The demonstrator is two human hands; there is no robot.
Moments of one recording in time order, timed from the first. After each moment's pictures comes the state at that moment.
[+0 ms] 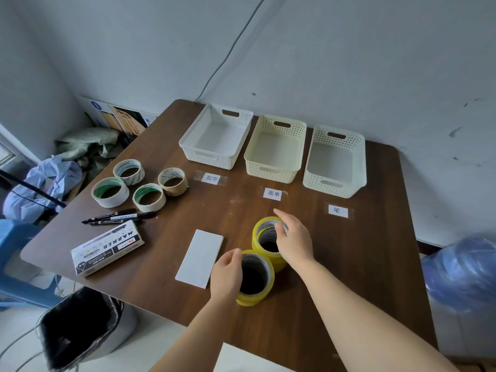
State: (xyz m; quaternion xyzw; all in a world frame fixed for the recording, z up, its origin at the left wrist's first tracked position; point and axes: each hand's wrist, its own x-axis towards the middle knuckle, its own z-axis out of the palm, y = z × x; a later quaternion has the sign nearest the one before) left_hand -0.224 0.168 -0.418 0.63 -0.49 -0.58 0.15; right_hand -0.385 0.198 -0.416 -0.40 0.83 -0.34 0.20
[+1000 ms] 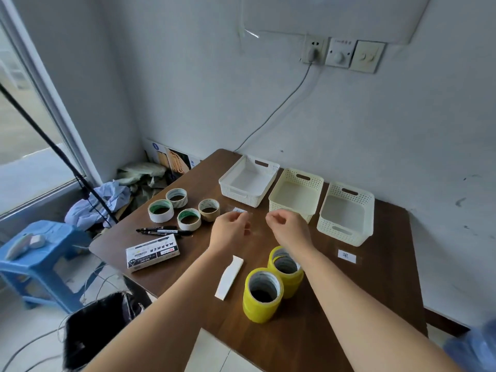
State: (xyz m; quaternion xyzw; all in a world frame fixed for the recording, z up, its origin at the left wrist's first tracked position) left_hand -0.192 0.145 -0.257 0.53 -0.52 -0.57 0.34; right_hand -0.334 0.186 -0.274 -0.47 0.76 -0.39 0.21
